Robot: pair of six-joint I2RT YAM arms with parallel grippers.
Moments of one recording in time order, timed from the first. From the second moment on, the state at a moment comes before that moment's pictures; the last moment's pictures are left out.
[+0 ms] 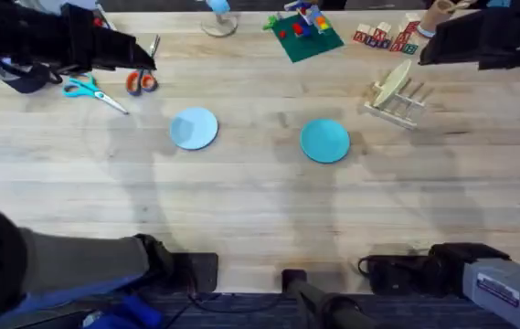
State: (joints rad) left arm 0.46 1.52 1.45 -1.32 0.81 0.56; right arm 0.00 1.11 1.45 -1.27 -0.24 0.05
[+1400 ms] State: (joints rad) left arm 0.48 1.80 1.44 -1.34 0.77 0.67; right arm 0.00 1.11 1.45 -1.27 -0.24 0.05
